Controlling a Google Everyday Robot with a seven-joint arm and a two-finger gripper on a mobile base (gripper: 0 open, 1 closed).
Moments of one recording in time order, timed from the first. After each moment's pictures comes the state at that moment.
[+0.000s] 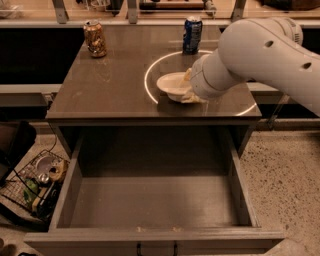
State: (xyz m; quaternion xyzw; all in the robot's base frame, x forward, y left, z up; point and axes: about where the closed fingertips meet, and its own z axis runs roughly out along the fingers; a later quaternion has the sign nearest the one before) arm 0.612 -0.078 0.867 -0.72 0.60 -0.12 0.33
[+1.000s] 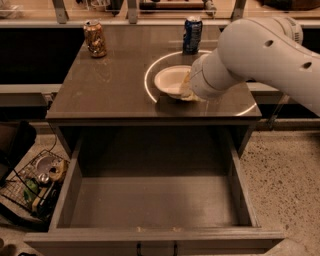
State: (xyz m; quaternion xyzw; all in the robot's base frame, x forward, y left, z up) arm 0.611 -0.076 0.869 -0.73 0.59 -0.12 0.33
